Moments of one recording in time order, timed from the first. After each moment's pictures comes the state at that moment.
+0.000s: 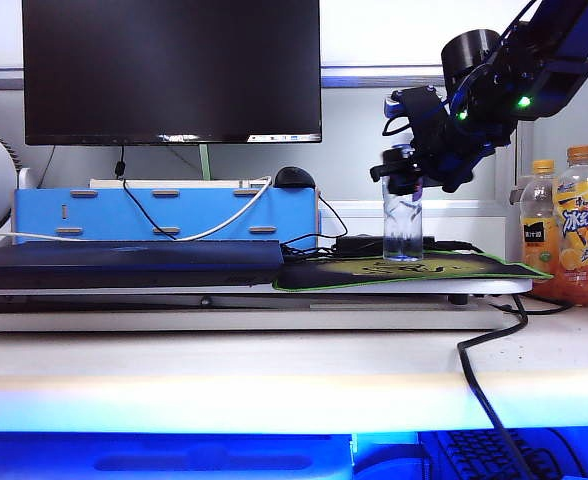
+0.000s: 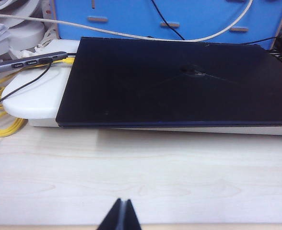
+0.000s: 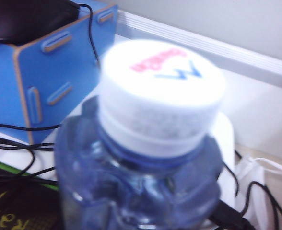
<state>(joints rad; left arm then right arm) 0.00 0.00 0.01 -0.13 0.06 -0.04 0.23 2.03 1.44 0.38 0.00 -0.20</state>
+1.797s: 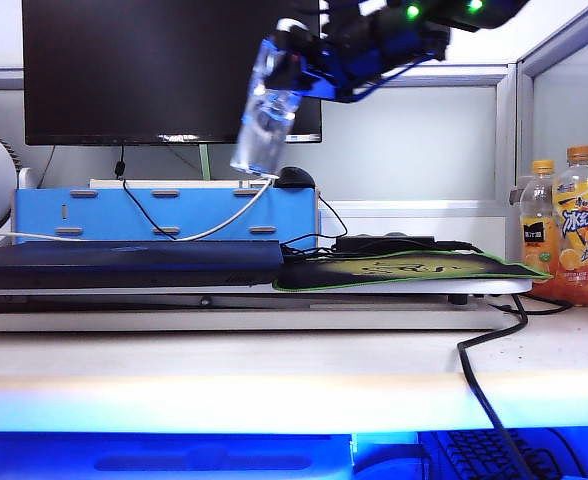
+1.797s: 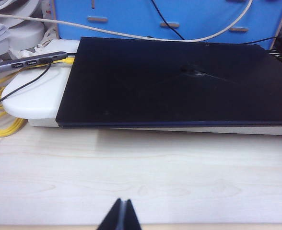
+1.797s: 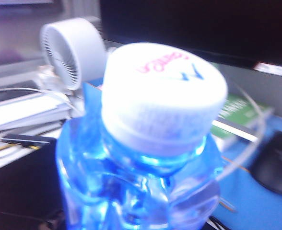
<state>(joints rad) 0.00 0.00 0.01 -0.13 0.06 -0.04 0.46 1.85 1.43 0.41 -0.38 -0.03</state>
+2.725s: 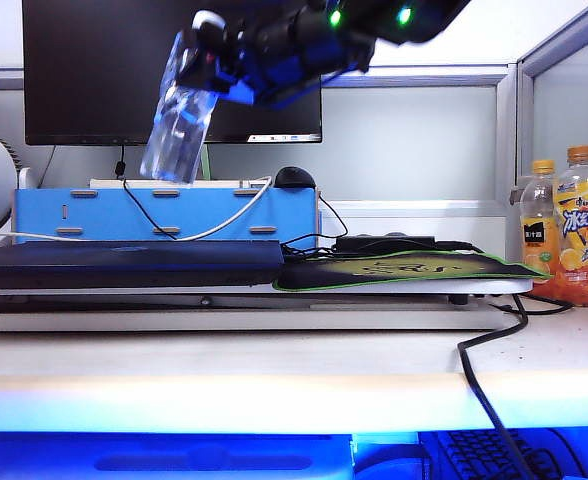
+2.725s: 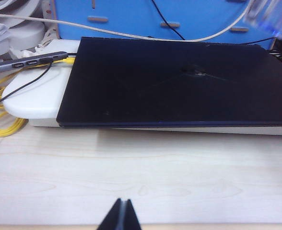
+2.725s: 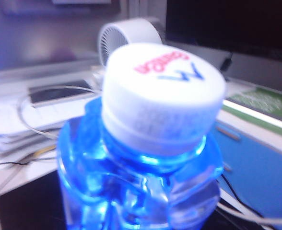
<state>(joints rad) 0.00 0.00 0.01 -0.13 0.06 -0.04 0.63 1.94 1.44 0.50 -0.33 -0.03</state>
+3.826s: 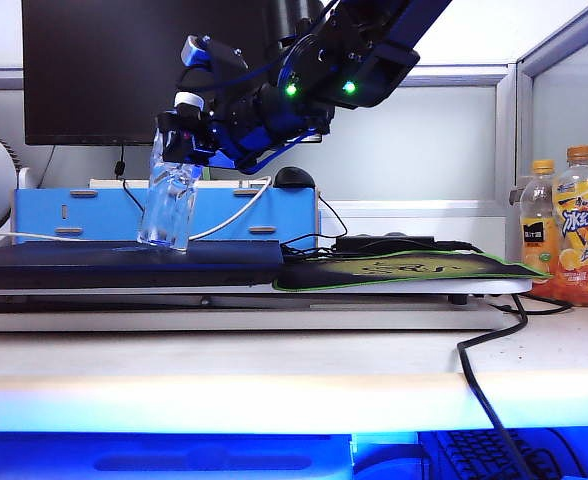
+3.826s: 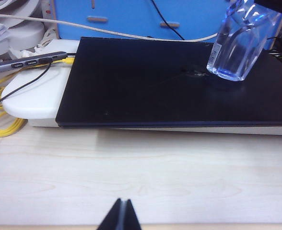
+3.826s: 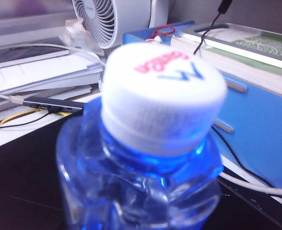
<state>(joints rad) 0.00 0.00 0.01 -0.13 0.06 -0.04 0.64 2.15 1.64 0.38 -0.27 -0.06</state>
